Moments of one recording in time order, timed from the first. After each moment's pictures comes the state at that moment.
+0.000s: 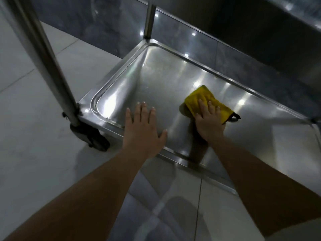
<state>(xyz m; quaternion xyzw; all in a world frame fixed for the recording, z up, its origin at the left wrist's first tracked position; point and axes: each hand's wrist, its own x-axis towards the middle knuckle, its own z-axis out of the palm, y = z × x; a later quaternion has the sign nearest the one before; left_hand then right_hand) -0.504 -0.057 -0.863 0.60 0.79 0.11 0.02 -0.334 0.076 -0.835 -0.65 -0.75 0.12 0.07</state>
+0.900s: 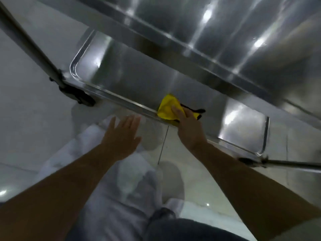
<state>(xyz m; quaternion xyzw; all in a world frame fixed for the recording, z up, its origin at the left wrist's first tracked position) -0.417 -0.188 -0.779 0.69 0.69 -0.05 0.22 -0.213 -0.083 -0.733 -0.51 -0.83 0.20 -0.03</state>
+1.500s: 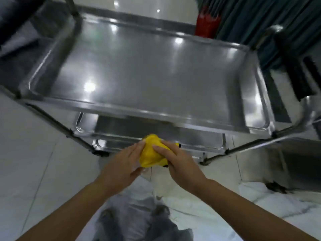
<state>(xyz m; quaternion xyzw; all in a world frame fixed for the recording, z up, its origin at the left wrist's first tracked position) -0.369 -0.240 -0.220 0.79 0.56 0.15 0.21 -0.156 -0.204 -0.196 -0.44 -0.84 0.30 0.10</state>
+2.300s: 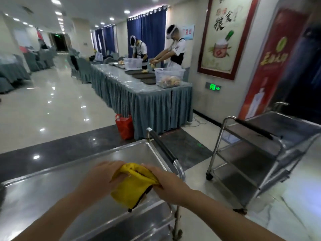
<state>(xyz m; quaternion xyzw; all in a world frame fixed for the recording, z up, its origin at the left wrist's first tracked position) -0.225 -0.112 0.115 0.90 0.41 0.15 0.05 -0.003 -0.192 0.083 -0.59 -0.75 0.18 0.24</state>
